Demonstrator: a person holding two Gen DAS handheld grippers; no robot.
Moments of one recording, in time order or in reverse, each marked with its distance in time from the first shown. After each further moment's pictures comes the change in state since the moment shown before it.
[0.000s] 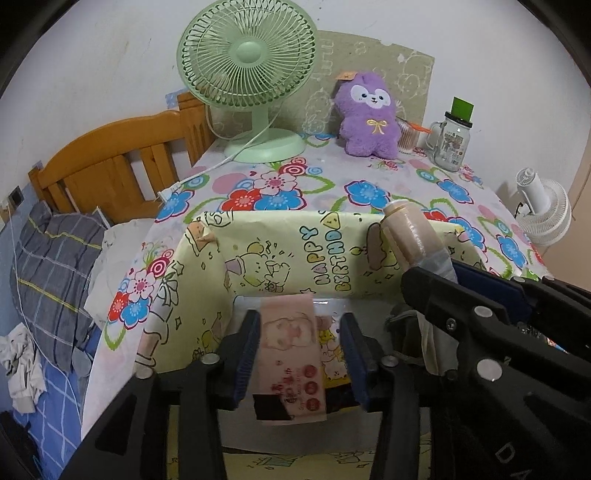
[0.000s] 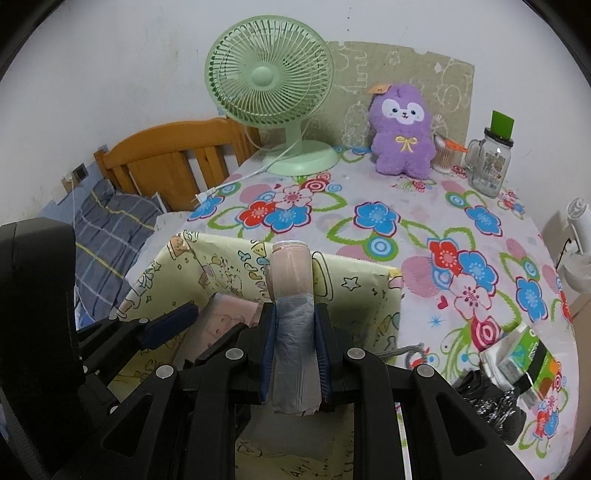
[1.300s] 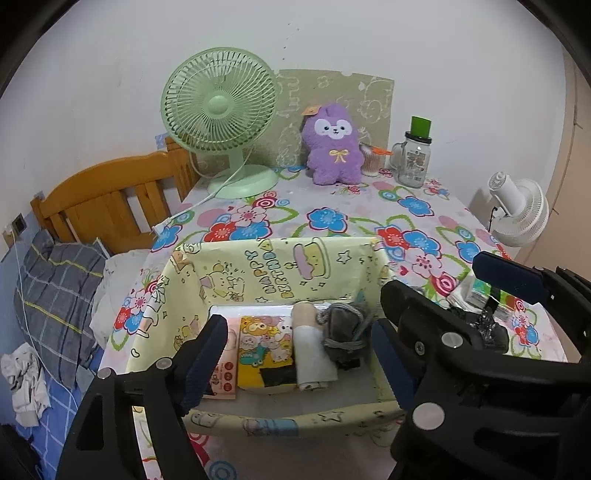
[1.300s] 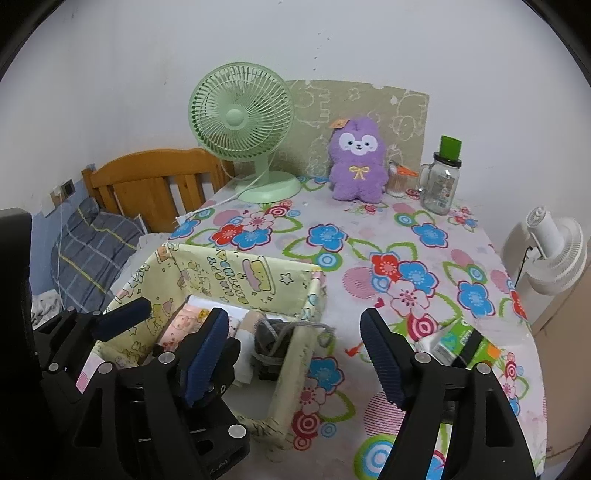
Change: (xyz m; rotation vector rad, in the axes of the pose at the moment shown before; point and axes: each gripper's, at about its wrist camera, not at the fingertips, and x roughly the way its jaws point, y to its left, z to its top) left arm -0.058 -0.046 -0.012 0.065 -0.117 -0.018; right arm -0.069 -0.027 -0.027 0.000 -0.128 -0.108
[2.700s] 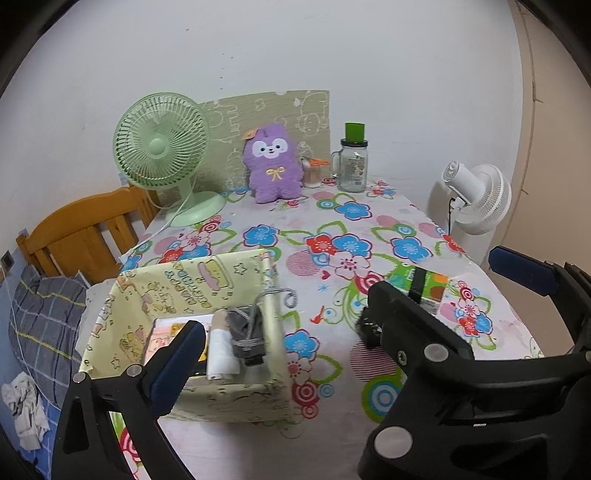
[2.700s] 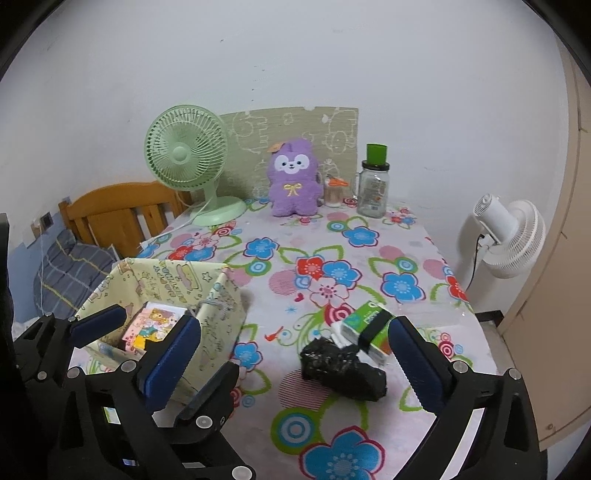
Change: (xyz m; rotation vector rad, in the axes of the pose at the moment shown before) left arm -0.037 -0.092 -0.009 0.110 -0.064 -0.063; right arm -0.062 -0.078 -0.033 0.094 -0.099 -0.101
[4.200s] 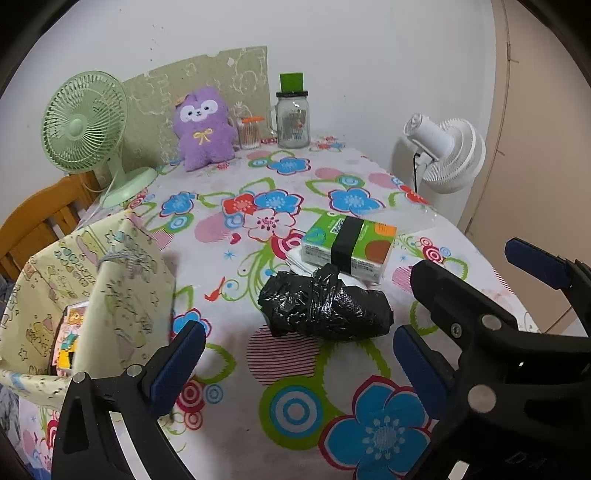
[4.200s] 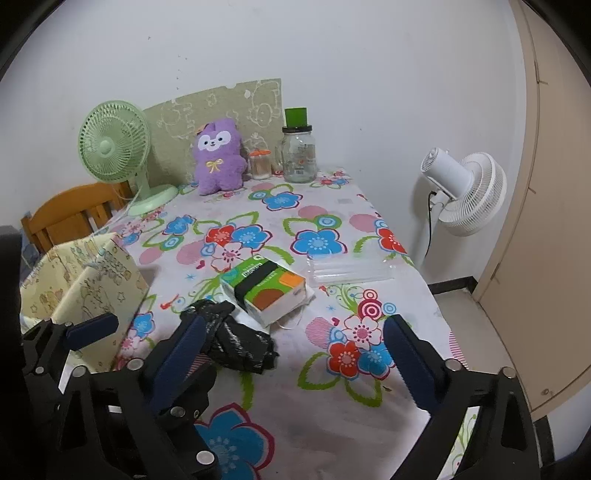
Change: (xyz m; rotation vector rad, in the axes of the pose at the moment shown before) left arm 0.071 -0.083 -0.022 0.074 0.116 -0.094; right arm 0.026 -0.105 -0.054 0.099 0.041 -0.122
